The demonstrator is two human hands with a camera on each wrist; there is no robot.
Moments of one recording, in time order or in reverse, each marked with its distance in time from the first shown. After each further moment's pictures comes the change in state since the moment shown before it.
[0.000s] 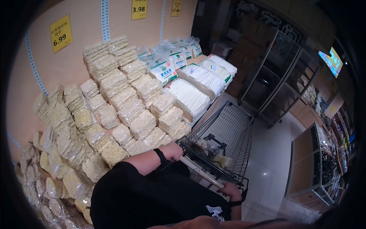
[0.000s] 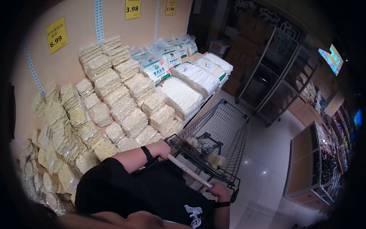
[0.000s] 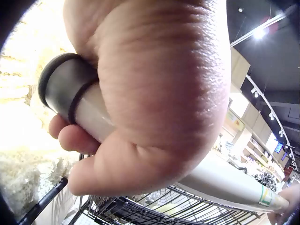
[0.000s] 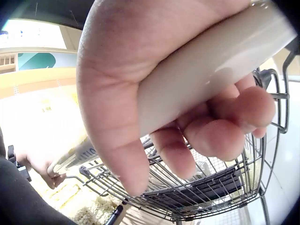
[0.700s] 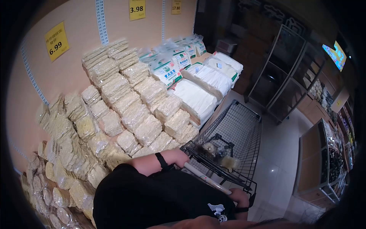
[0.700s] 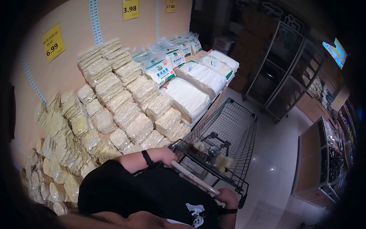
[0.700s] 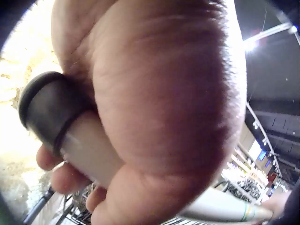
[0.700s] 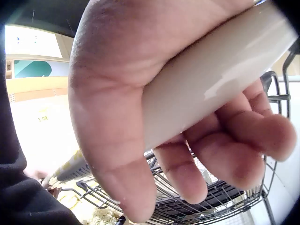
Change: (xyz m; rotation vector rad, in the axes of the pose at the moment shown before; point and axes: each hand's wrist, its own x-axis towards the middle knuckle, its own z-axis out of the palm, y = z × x) left_hand -0.004 -0.026 0.012 -0.085 -0.035 0.151; right_hand -0.006 -0.026 -0.001 -0.074 -0.044 0.011
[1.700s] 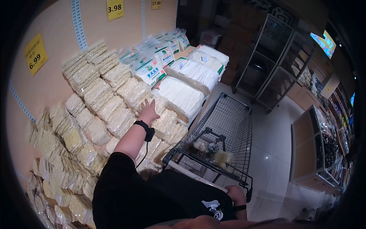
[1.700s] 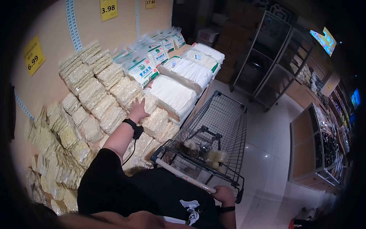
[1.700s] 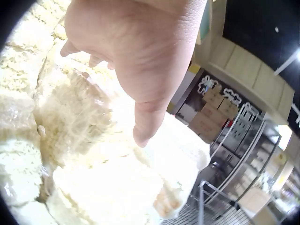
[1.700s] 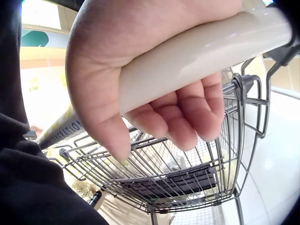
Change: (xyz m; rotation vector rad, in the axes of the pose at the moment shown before) left_hand 0.011 -0.189 -0.090 -0.398 0.593 -0.932; right_hand 0.002 0.008 0.012 -0.178 0.272 -0.080
